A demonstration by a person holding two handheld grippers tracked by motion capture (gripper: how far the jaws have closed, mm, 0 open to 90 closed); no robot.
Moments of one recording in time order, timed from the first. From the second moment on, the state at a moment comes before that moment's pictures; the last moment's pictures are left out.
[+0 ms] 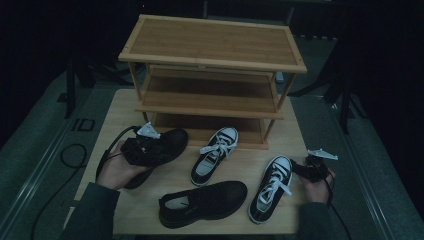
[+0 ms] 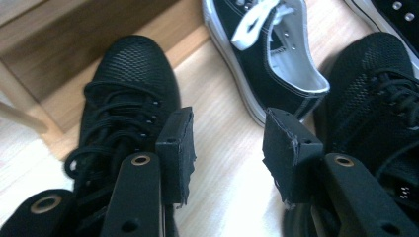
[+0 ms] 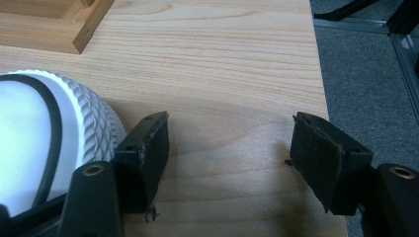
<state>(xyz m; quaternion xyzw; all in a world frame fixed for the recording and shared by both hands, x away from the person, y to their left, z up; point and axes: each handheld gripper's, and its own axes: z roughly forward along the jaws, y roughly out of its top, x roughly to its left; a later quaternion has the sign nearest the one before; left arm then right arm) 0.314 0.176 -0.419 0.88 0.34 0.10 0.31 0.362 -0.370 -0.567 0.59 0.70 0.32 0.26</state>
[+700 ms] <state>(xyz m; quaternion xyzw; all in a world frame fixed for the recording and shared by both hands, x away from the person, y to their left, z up) 0.302 0.144 -0.422 0.91 0.26 0.07 0.31 0.363 -0.370 -0.567 0.59 0.70 0.32 0.26</state>
